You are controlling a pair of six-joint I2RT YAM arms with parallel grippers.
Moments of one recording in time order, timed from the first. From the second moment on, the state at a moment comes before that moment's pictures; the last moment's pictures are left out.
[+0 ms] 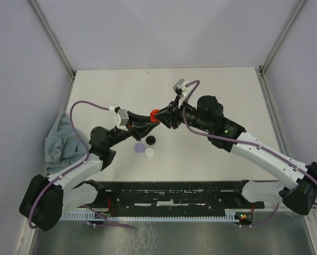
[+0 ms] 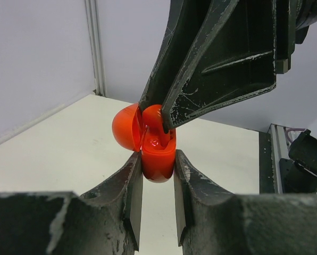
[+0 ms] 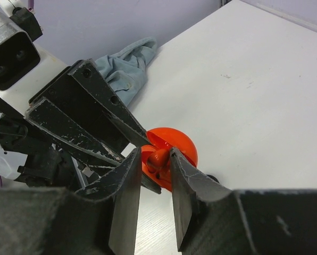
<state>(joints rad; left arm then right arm) -0.51 1.06 0.43 1.03 0.62 -0.26 0.84 1.22 1.12 -0.01 -0.21 0.25</state>
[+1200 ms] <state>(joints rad) -0.51 1.06 0.47 0.94 0.71 -0.23 0.83 1.32 1.53 -0.57 -0.32 -0.01</state>
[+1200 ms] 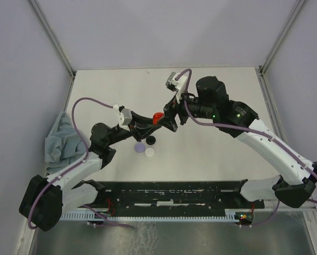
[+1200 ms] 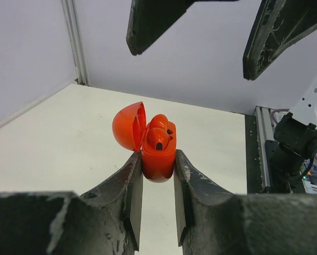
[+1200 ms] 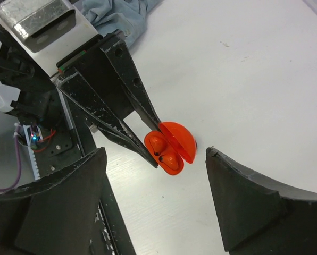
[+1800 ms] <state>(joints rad) -0.51 1.06 0.50 0.91 0.81 -0.23 0.77 1.45 1.59 -0.77 -0.56 -0.14</state>
